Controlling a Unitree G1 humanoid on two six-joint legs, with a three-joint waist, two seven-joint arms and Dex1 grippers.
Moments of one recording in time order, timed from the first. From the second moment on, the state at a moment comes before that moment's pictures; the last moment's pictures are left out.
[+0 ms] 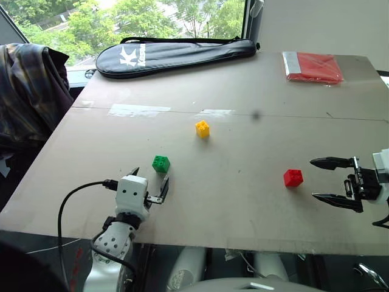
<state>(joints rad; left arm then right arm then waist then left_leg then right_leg) 0.34 0.25 0.11 -0.44 -0.04 0.10 -0.24 -0.05 -0.86 -0.24 0.11 0.73 0.01 1.54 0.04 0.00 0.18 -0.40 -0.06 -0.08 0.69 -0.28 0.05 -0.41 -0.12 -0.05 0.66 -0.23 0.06</state>
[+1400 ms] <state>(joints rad) -0.28 0.45 -0.29 0.08 -0.20 -0.12 -1.12 -0.07 -0.82 -0.28 0.14 0.72 0.01 1.56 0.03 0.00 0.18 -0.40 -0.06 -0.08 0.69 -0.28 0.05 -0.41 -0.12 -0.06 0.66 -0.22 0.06</state>
